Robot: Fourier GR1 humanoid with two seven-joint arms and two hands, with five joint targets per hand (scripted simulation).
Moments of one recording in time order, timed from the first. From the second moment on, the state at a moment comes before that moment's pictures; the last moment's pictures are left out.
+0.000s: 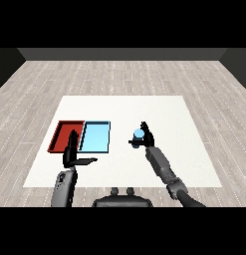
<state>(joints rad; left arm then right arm) 0.03 0.04 0.05 -1.57 0.01 0.00 -0.40 -0.63 -0.01 0.02 -0.51 -0.36 -0.10 -0.53</state>
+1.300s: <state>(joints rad) 0.02 0.03 0.00 -1.57 -0.01 -0.01 -0.38 -0.64 0.00 0.21 -0.74 -0.30 -0.36 -0.47</state>
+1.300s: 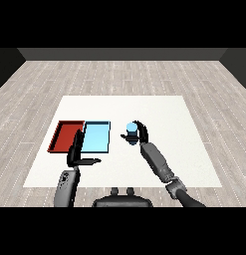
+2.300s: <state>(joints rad) -0.11 0.00 -0.17 -1.50 0.04 0.08 -0.32 -0.45 -0.10 0.23 -1.15 -0.23 -0.26 -0.34</state>
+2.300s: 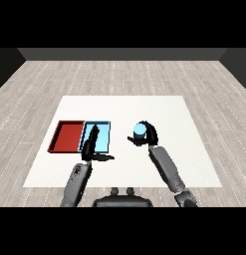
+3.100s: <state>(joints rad) -0.22 0.00 -0.35 -1.37 0.12 0.20 -0.33 -0.41 -0.02 0.24 -1.29 -0.11 -0.25 -0.26</state>
